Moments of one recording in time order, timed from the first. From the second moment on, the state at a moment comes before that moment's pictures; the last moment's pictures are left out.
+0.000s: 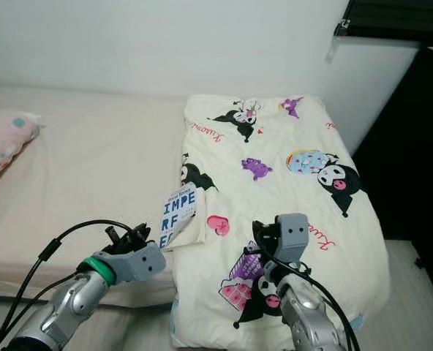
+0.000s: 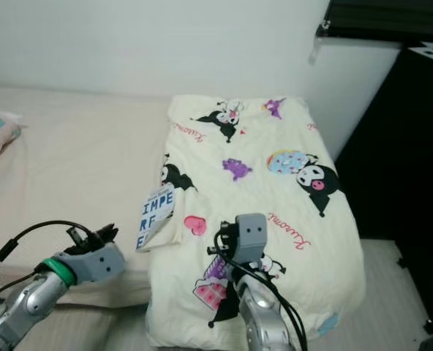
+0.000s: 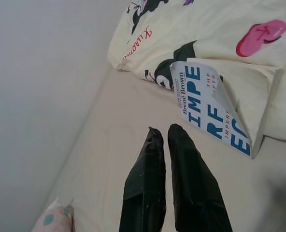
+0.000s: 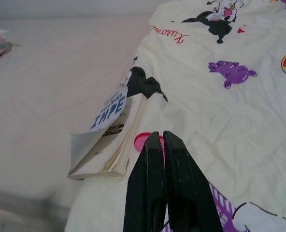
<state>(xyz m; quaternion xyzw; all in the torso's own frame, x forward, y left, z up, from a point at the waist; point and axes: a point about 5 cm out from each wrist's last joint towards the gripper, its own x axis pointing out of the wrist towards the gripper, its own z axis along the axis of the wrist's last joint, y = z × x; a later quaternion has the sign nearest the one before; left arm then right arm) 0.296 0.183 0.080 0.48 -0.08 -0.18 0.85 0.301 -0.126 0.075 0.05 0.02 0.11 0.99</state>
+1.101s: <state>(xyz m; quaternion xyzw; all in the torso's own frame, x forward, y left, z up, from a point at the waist) 0.301 0.188 0.080 0.49 -0.08 -0.17 0.85 0.302 -0.136 0.075 0.05 0.02 0.10 0.99</state>
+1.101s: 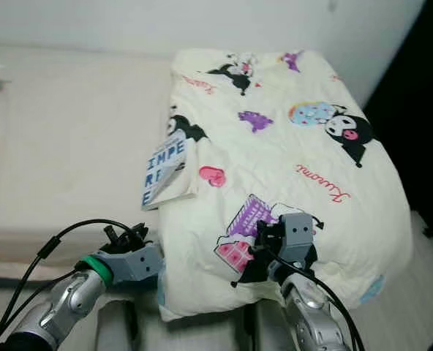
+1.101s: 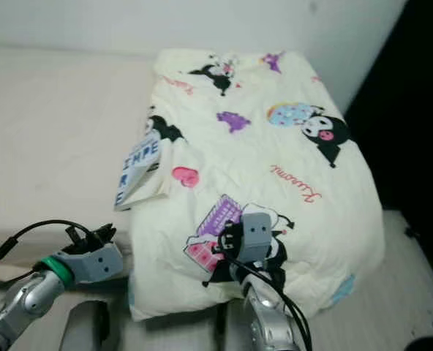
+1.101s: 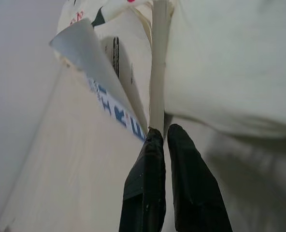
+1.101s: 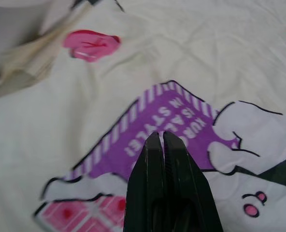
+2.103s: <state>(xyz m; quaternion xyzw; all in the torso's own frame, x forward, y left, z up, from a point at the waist) 0.325 0.210 0.103 0.56 -0.11 -0.09 0.81 0.303 -0.137 0.099 0.05 -0.02 0.10 0.99</state>
